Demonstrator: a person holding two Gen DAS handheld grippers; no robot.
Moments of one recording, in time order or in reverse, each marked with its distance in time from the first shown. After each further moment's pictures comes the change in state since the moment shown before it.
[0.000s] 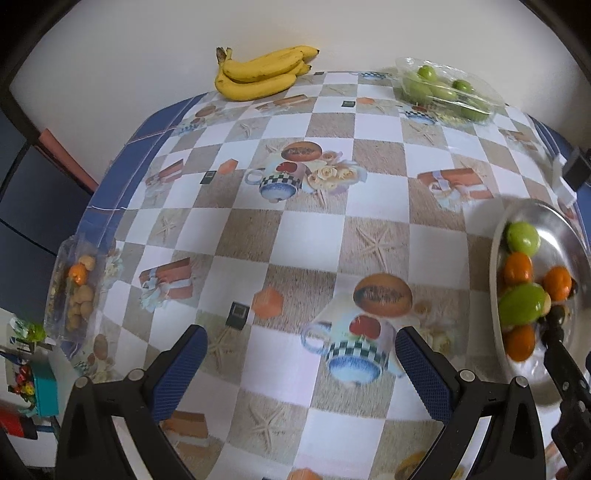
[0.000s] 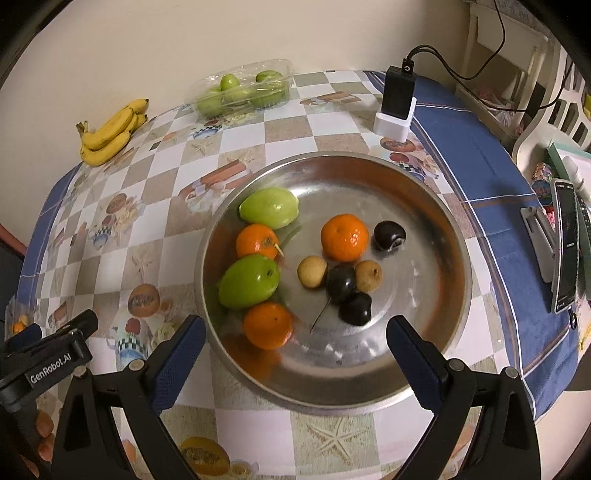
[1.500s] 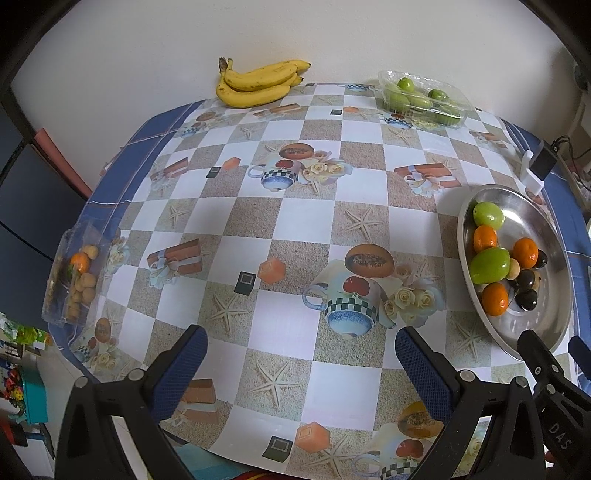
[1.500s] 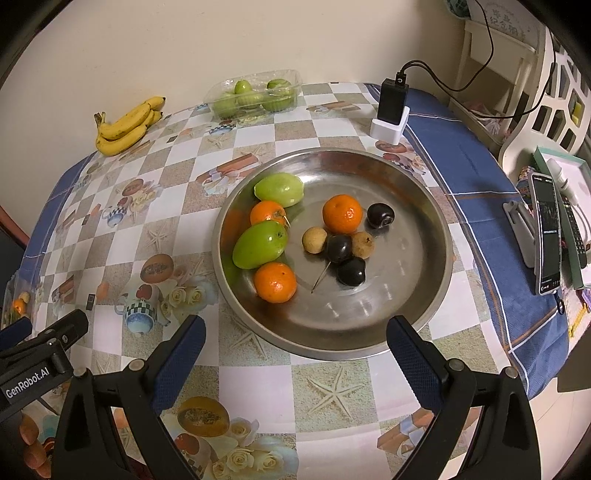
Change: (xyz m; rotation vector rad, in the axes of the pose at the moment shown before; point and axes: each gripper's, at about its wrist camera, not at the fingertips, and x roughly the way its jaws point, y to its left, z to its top) left arm -0.036 0.016 -0.038 0.006 -0.045 -0.066; right arm -0.029 0.008 -0.037 -0.037 -0.050 -0.019
